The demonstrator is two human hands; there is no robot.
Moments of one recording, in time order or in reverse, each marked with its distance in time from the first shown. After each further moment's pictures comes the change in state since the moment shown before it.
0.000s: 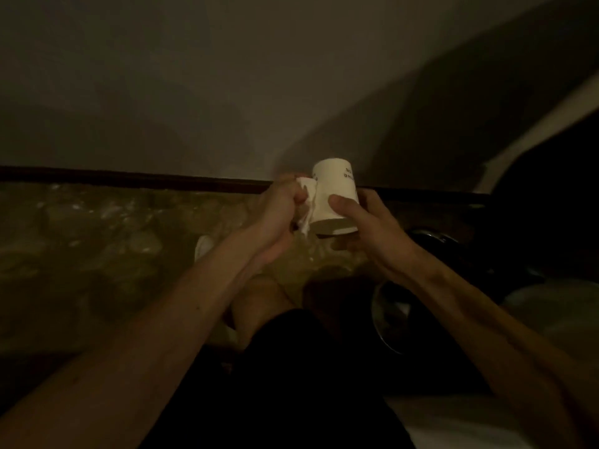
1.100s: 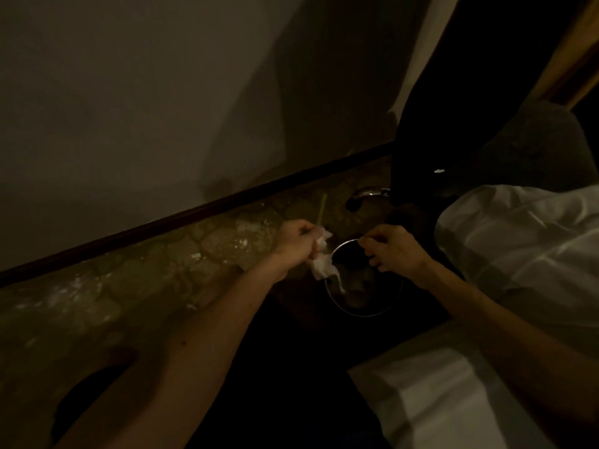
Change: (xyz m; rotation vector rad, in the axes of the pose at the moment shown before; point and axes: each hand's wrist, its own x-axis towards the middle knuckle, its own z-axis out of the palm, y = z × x) left_hand 0.047 -0.141 0.140 0.799 -0.274 -0.047; right_hand -0.049 0.146 -0.195 -0.325 0.406 0.160
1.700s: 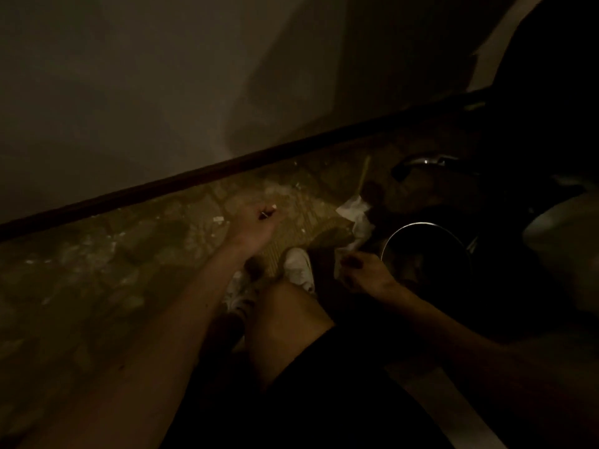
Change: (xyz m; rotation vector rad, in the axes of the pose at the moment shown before) left_hand 0.076 -0.112 -0.154 0.077 0.234 -0.051; right_hand 0.082 0.015 0.202 0.014 -0.231 0.207
